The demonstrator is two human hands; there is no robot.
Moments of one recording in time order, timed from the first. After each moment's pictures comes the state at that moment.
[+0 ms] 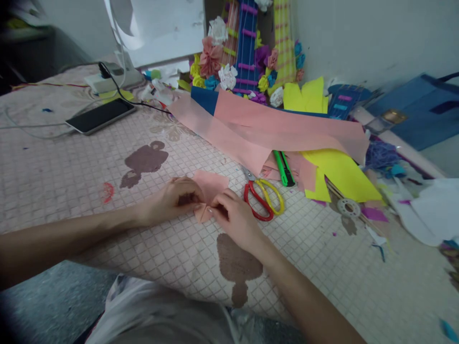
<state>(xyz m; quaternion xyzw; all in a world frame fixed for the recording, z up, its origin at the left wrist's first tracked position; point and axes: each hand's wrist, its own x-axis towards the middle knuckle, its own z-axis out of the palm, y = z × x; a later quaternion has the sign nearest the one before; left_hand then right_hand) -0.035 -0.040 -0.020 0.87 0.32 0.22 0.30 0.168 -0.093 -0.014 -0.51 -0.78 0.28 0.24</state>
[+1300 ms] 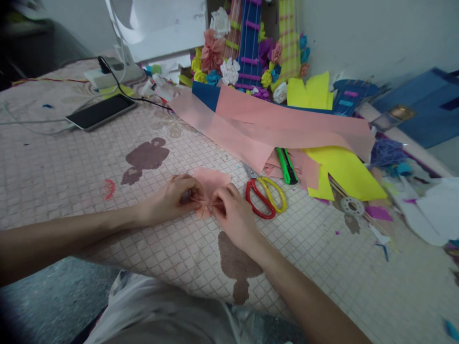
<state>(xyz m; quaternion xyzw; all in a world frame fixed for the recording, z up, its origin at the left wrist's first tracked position) -0.035 -0.047 -0.022 0.85 0.37 0.22 0.30 0.158 -0.097 -0.016 -0.56 -0.76 0.22 0.24</state>
